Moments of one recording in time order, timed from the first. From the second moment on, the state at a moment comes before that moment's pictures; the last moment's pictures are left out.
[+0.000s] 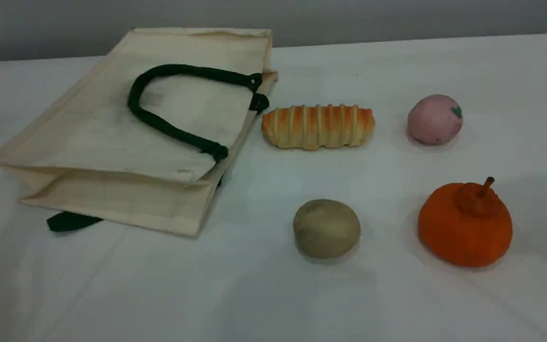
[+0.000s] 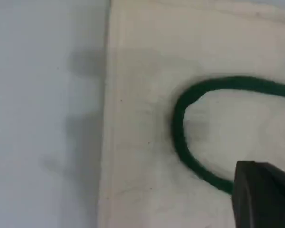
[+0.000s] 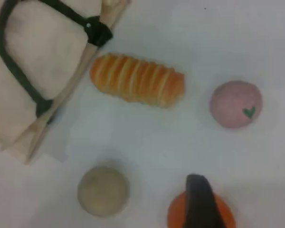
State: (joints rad) left arm -0.11 2.17 -2.13 -0.07 1.22 0.06; right arm 0.16 1.30 -0.99 0.40 0.75 -0.27
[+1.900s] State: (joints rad) left arm -0.15 2.54 -2.14 -0.03 1.14 0.07; right arm 0.16 1.30 -0.99 0.42 0.75 -0.27
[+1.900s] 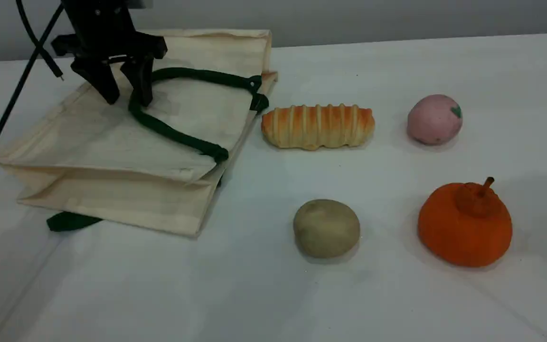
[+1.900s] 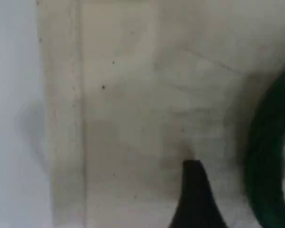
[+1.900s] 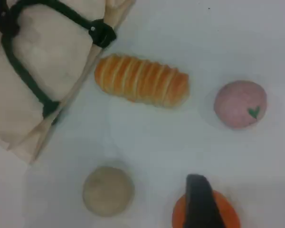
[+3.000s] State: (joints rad) left arm -0.15 2.51 -2.33 -0.03 1.22 0.21; right arm 0.16 1.30 -0.99 0.42 0.76 -0.27
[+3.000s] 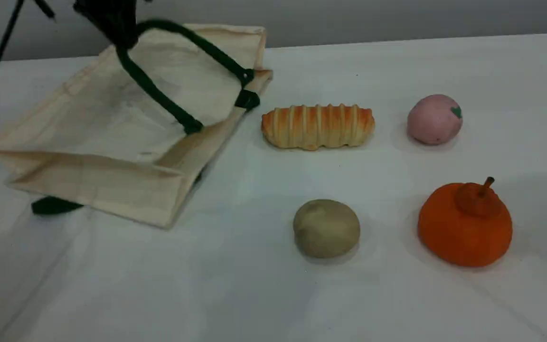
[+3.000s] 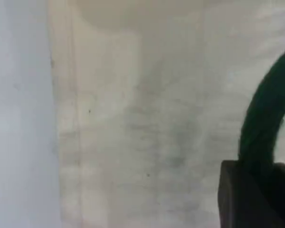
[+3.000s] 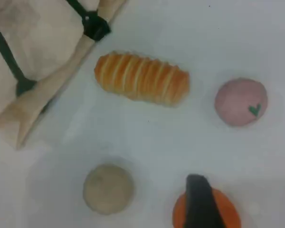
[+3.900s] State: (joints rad) left arm -0.15 2.24 -2.34 -0.30 1.22 0.55; right arm 0.16 1.41 -0.99 0.41 0.73 -0.38
